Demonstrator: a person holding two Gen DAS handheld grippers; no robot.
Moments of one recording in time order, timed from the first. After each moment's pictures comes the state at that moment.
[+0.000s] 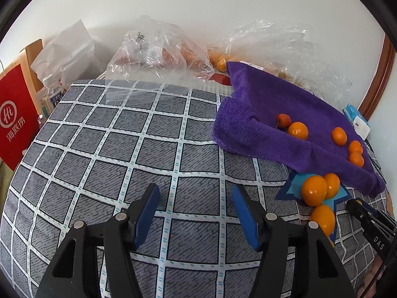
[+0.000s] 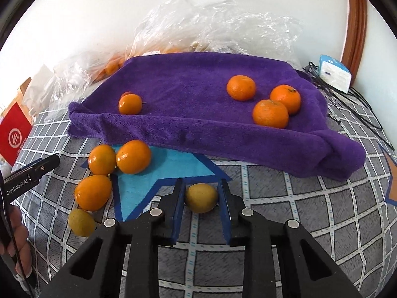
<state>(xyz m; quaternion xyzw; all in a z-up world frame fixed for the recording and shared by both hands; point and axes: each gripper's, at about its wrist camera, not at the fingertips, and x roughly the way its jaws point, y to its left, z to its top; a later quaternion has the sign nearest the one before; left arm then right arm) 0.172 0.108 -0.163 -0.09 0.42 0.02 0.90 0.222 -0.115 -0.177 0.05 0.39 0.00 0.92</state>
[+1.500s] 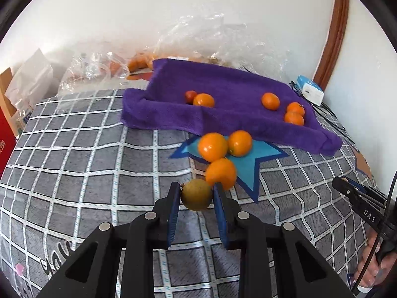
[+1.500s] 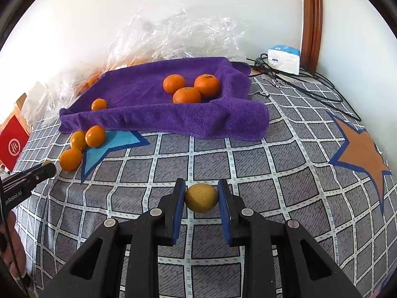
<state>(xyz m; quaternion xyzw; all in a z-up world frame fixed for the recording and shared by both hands) 0.115 0.022 -0.137 -0.04 0.41 -0.07 0.91 0.148 -0.197 -0.171 0.07 0.37 -0.03 0.92</state>
